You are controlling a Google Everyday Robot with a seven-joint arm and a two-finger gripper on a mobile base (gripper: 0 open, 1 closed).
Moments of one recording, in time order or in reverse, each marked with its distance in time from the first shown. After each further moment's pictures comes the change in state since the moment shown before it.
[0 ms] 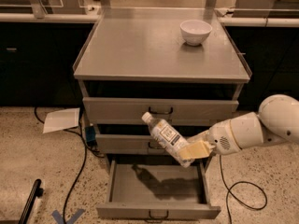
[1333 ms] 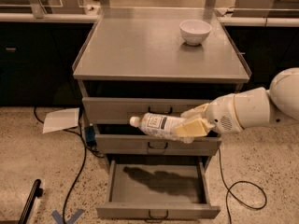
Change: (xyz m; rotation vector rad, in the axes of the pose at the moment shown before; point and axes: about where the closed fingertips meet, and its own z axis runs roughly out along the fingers) arm -0.080 0.033 -0.047 0.102 -0.108 -0.189
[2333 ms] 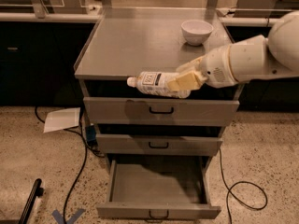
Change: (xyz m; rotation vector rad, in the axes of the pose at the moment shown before) arm -0.117 -0.037 -0.029 0.143 -0.082 -0.141
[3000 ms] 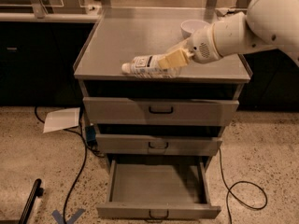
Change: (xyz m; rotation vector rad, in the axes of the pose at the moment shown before) arm -0.049 -0.041 0.033 -0.021 -0.018 0.005
